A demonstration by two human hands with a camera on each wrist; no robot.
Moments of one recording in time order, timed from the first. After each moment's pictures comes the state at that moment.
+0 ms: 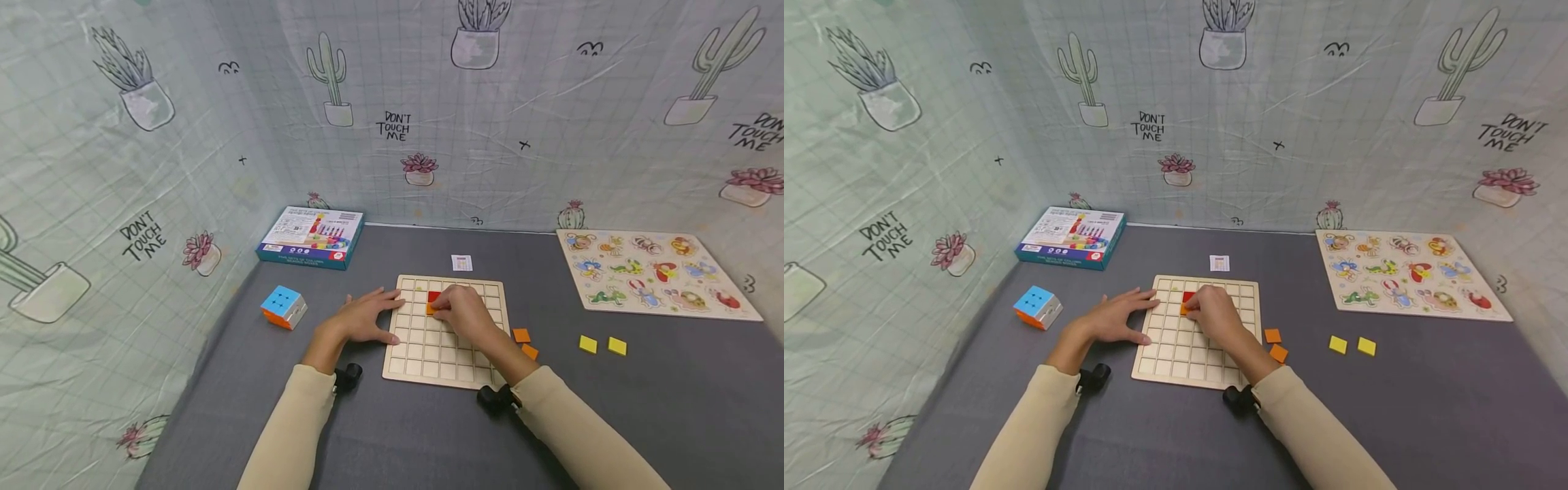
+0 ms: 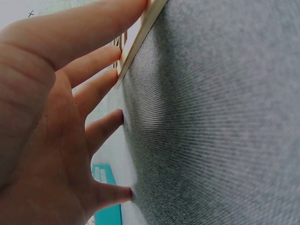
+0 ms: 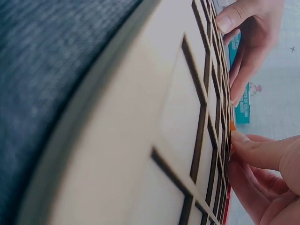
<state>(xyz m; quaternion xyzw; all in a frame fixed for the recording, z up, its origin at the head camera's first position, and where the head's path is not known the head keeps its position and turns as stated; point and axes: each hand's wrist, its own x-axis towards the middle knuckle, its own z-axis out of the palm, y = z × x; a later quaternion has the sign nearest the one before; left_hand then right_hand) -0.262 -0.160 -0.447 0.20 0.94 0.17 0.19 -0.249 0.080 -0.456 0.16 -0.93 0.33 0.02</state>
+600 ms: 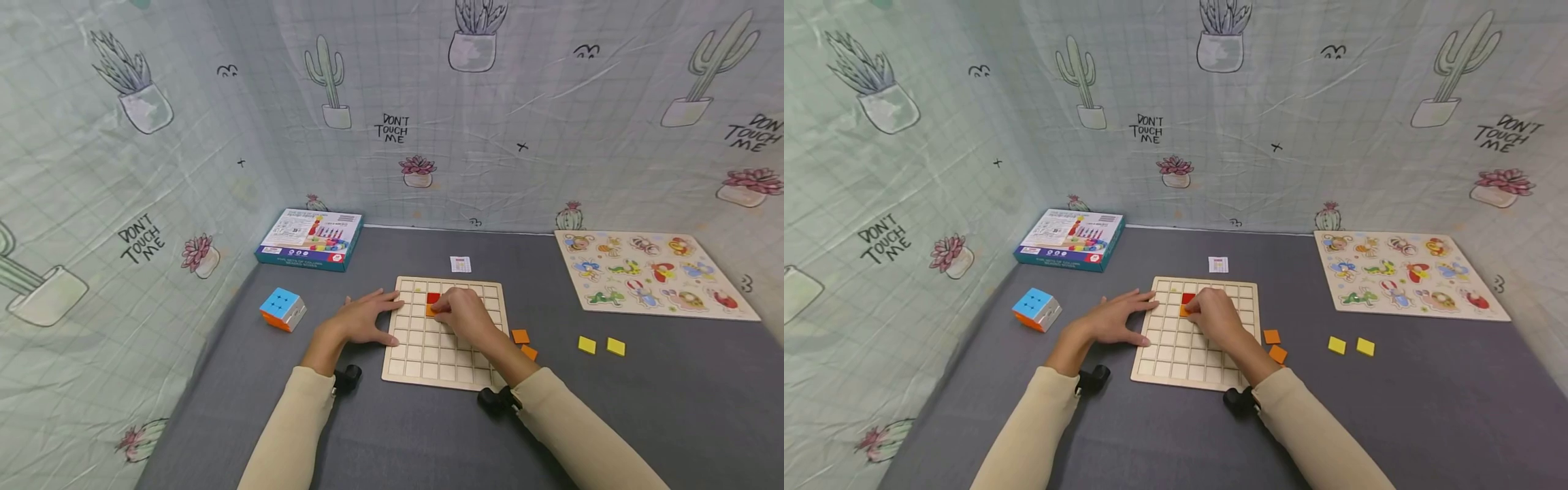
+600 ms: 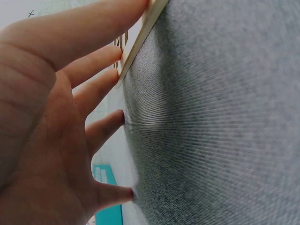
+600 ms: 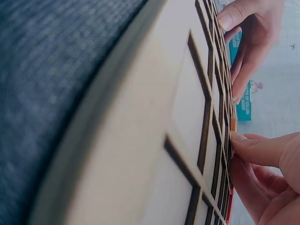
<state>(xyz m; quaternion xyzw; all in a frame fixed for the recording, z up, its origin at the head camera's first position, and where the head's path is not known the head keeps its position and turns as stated) -0.263 -0.158 -0.447 0.20 0.95 0.17 0.19 -0.248 0.082 -0.453 0.15 -0.94 0.32 0.01</state>
